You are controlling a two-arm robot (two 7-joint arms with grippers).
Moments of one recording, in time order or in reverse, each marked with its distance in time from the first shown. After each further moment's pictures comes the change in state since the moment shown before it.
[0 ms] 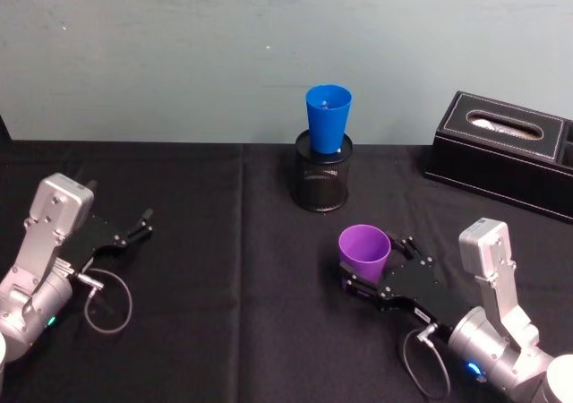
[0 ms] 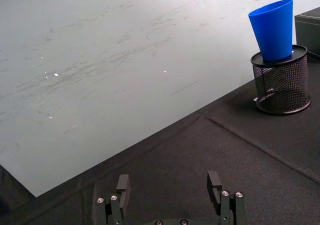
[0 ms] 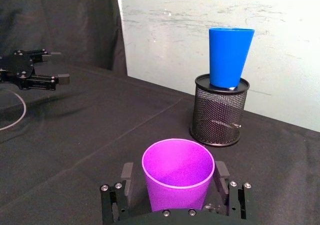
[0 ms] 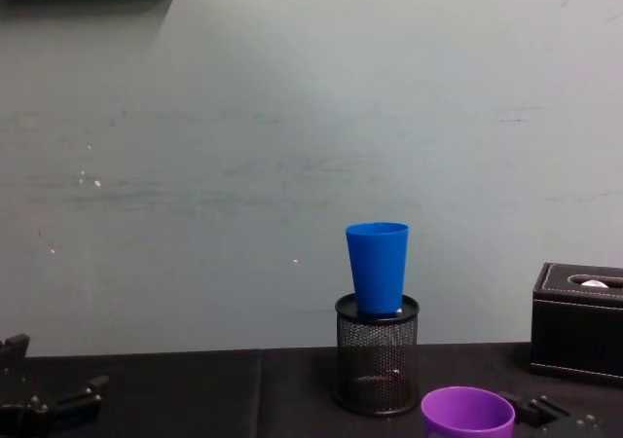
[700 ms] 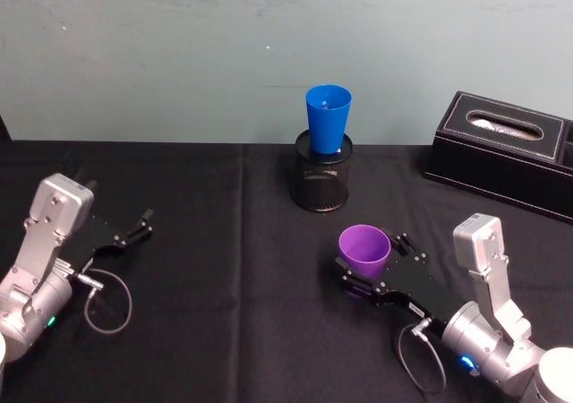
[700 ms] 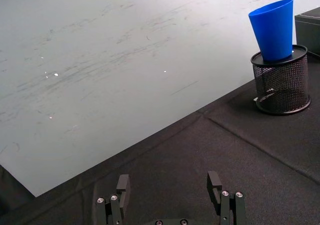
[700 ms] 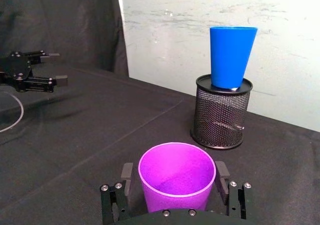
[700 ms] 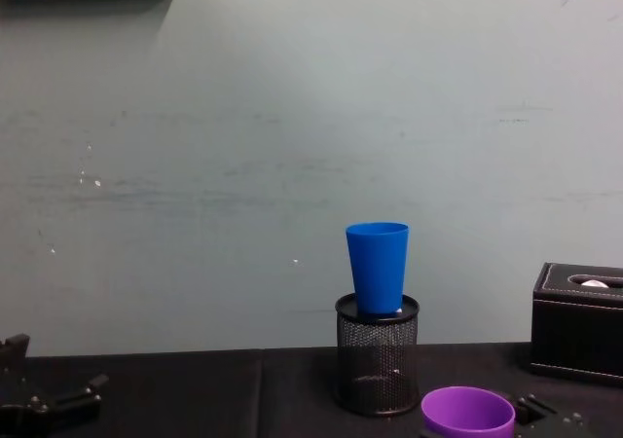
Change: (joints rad) left arm 0.000 0.000 0.000 0.000 0.000 0.000 0.000; right arm 0.037 -0.031 0.006 0.060 -0.005 -0.014 0.031
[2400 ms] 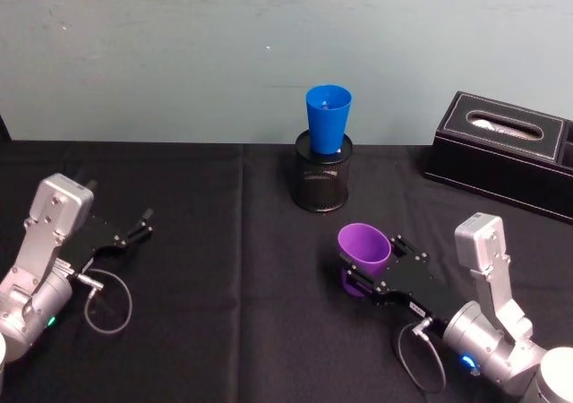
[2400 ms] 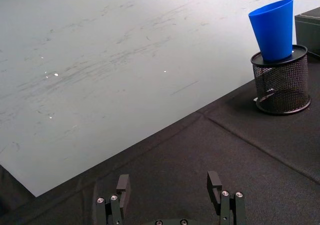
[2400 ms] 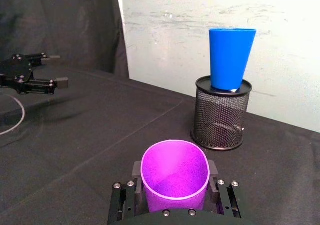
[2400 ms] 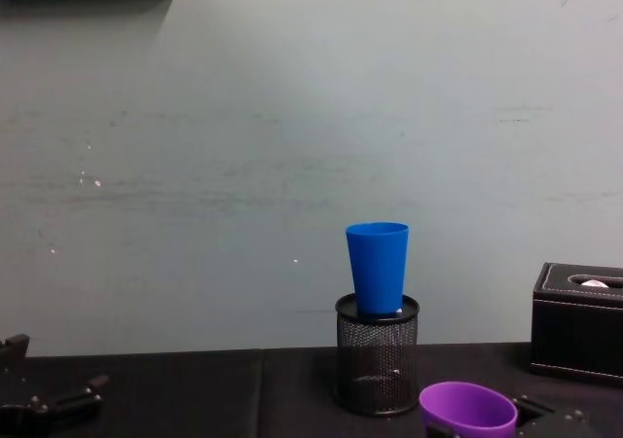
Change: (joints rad) left arm 0.000 0.000 0.000 0.000 0.000 0.000 0.000; right arm -0.003 0.002 0.002 -0.008 0.008 0.003 0.002
